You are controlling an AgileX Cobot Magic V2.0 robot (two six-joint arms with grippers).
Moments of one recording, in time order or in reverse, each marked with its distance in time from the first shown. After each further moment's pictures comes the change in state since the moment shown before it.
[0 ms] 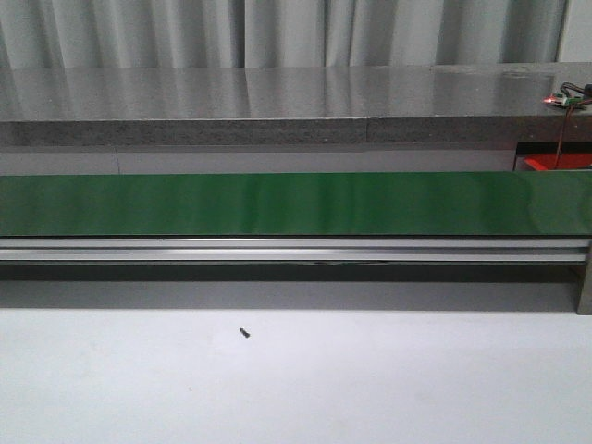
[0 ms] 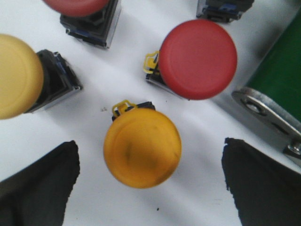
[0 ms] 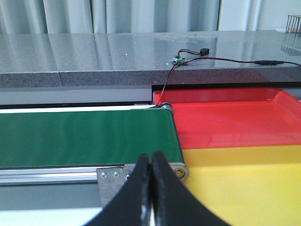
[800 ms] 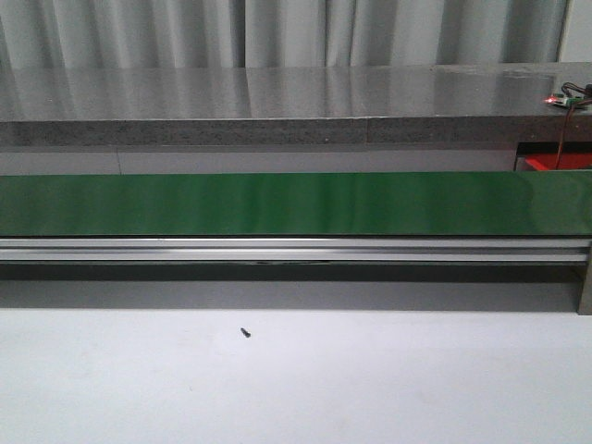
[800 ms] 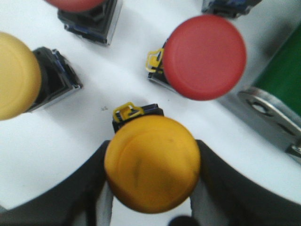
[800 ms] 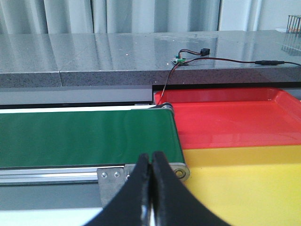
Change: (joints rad) left arm 0.000 -0.023 -0.004 0.000 0.023 0.002; right arm 0.000 0.000 0.000 0.000 0.000 0.000
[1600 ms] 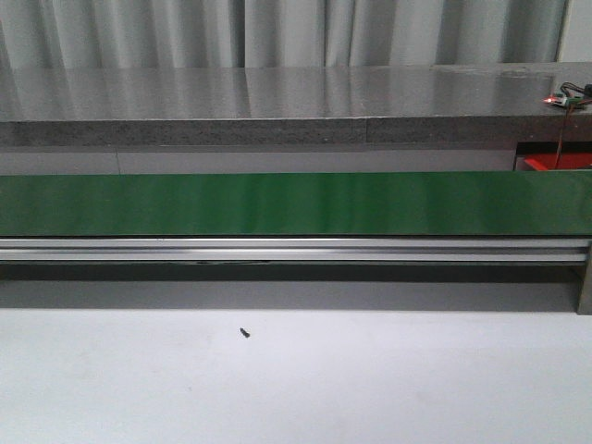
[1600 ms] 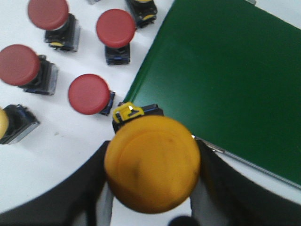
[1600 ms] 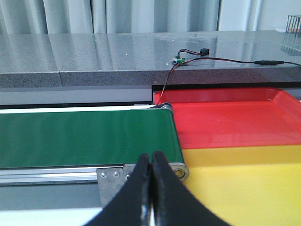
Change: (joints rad) left arm -0.163 -0.157 -0.206 -0.002 0.241 0.013; right arm 0.000 0.000 0.000 0.000 0.000 0.000
